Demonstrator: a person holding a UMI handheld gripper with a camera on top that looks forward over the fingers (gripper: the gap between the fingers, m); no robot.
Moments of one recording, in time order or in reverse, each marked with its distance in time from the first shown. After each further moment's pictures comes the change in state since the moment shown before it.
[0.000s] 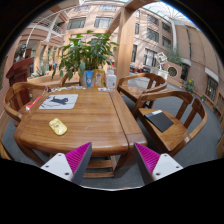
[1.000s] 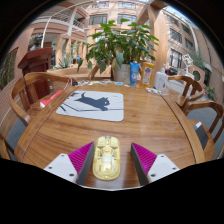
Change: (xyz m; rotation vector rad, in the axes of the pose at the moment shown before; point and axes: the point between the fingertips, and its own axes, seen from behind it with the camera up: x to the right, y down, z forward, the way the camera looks) arm -0.232 -0.047 0.171 -0.038 -0.258 -0.105
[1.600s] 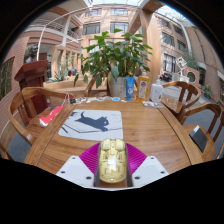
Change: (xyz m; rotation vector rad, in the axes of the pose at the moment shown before) arm -0.008 -0.065 -0.006 0.117 0.037 0.067
